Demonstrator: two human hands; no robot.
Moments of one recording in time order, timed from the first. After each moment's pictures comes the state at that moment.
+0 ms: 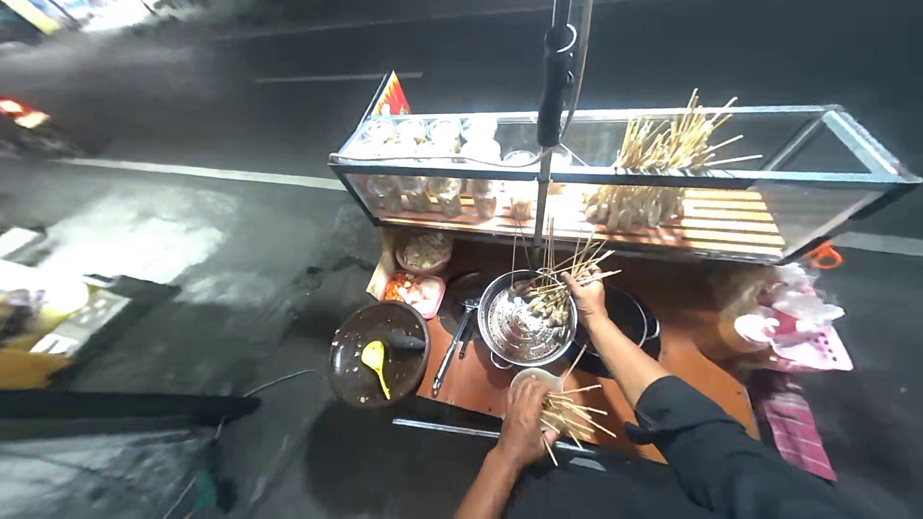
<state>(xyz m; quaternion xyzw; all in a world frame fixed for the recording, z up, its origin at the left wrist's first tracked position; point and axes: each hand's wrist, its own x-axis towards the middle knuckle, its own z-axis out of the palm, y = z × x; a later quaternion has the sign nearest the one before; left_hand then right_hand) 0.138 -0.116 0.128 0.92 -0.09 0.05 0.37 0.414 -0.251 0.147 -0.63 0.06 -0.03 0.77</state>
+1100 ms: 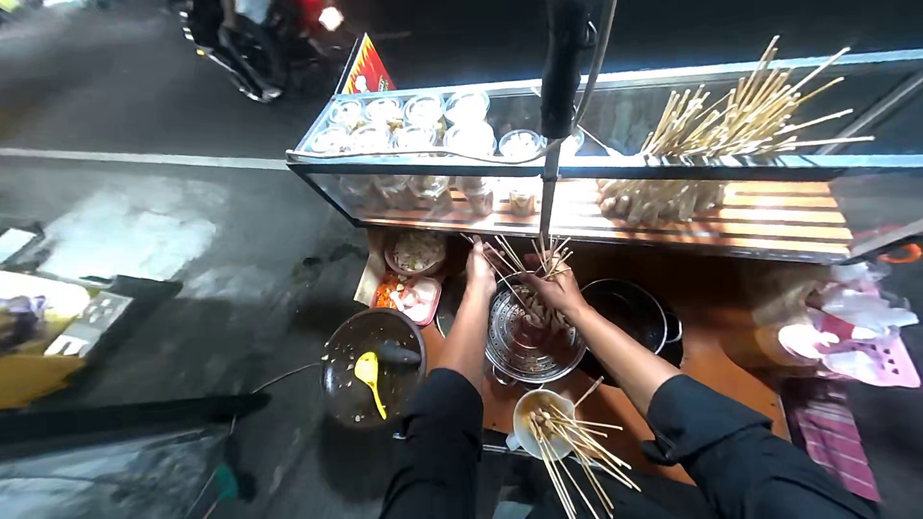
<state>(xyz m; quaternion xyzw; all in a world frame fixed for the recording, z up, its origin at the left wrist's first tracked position) 0.461 -0.018 0.167 0.53 0.31 0.05 0.79 0.459 -0.197 0.156 -0.78 -0.14 0.07 0.60</state>
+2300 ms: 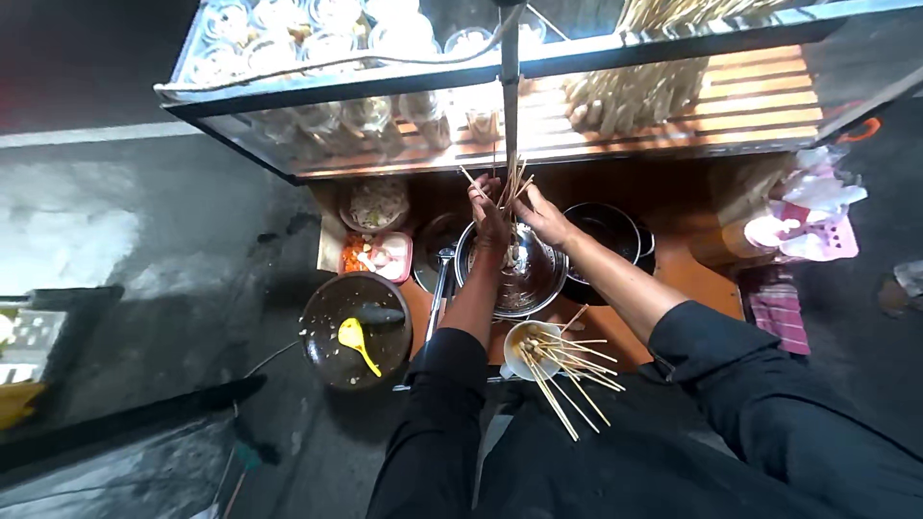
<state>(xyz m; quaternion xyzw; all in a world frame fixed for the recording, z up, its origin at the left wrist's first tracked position) 0.447 -0.083 0.134 0.69 0.03 0.23 0.69 0.453 -0.222 0.159 -0.78 -0.17 0.14 0.58</state>
